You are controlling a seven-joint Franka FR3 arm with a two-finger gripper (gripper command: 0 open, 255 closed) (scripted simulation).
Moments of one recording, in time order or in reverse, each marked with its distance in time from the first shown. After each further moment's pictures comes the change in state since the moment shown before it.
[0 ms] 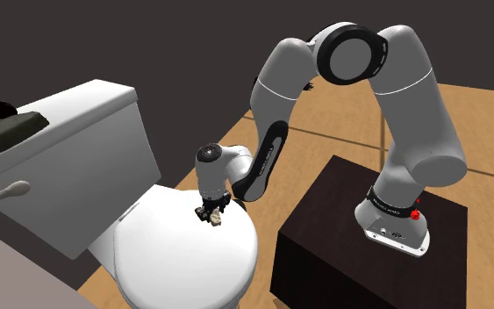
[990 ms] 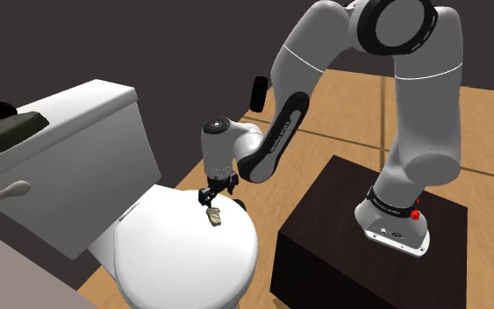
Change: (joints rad) arm -0.124 -0.242 0.114 -0.157 0.119 -0.078 -0.128
